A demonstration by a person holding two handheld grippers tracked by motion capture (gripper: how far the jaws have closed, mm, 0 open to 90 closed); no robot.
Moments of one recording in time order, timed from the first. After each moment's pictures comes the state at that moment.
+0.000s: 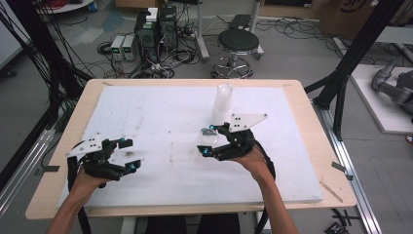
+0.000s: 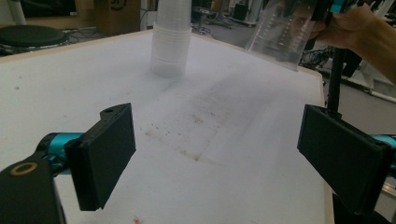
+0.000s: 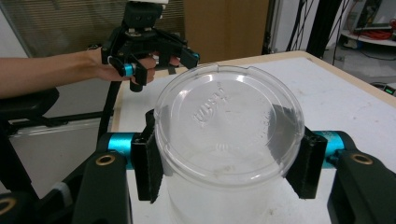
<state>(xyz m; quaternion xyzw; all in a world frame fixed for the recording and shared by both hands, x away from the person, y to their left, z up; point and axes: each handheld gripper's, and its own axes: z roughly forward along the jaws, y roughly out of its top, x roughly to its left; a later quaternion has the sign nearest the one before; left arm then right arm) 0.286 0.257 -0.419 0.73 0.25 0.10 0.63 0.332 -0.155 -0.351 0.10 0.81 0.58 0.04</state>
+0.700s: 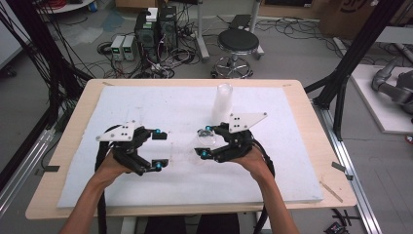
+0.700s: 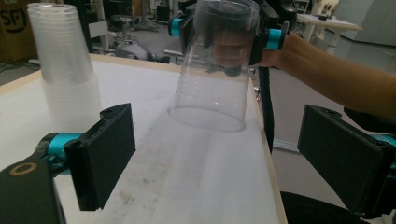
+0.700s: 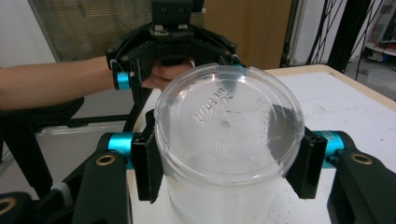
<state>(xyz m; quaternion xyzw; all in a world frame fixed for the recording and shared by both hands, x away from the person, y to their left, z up) 0.312 0.177 -0.381 0.75 0.09 0.02 0.65 0.327 -0.150 -0.342 0.07 0.80 0.60 0.01</state>
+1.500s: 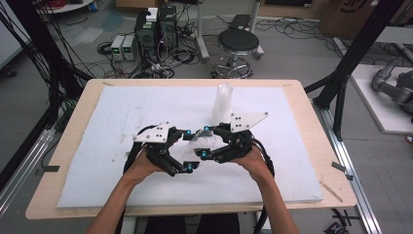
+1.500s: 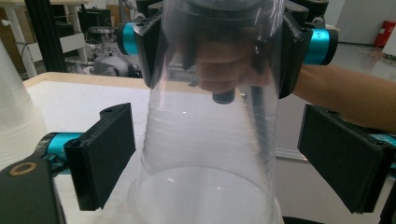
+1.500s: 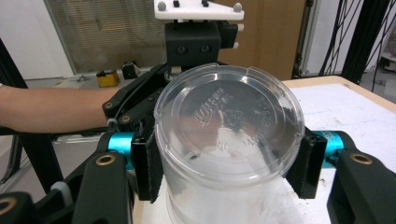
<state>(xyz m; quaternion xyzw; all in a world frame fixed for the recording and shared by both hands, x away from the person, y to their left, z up) 0.319 0.101 -0.388 0.74 0.05 0.00 0.67 0.326 -0.149 -0.341 0.05 0.78 0.62 -0.01</state>
